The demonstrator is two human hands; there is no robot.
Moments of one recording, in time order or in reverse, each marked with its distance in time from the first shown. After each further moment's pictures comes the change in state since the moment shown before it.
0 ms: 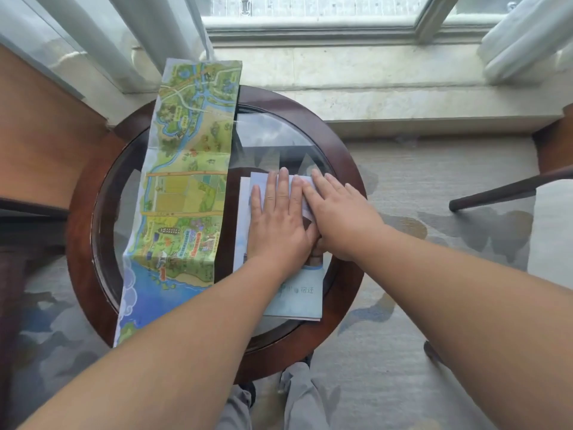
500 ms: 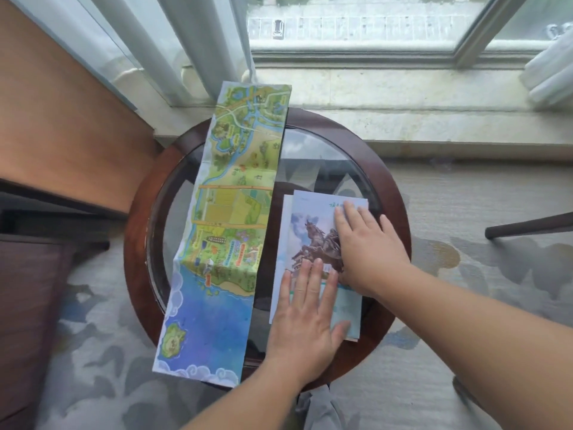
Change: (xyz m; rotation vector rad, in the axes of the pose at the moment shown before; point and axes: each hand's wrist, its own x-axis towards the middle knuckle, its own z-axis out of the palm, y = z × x) left_hand -0.110 -0.011 0.037 -0.025 -0.073 0.126; right_hand -0.006 -0.036 0.003 -0.046 -0.024 0.128
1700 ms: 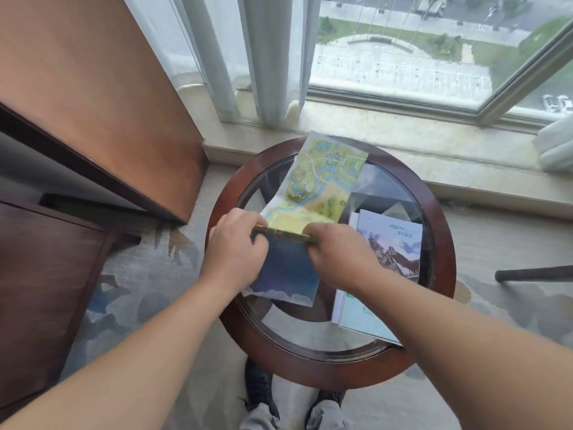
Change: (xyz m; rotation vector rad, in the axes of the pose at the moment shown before) left_hand -0.045 -0.197 -0.133 -0.623 0.471 -0.367; right_hand -0.018 -0.155 -0.063 0.357 0.220 -0.243
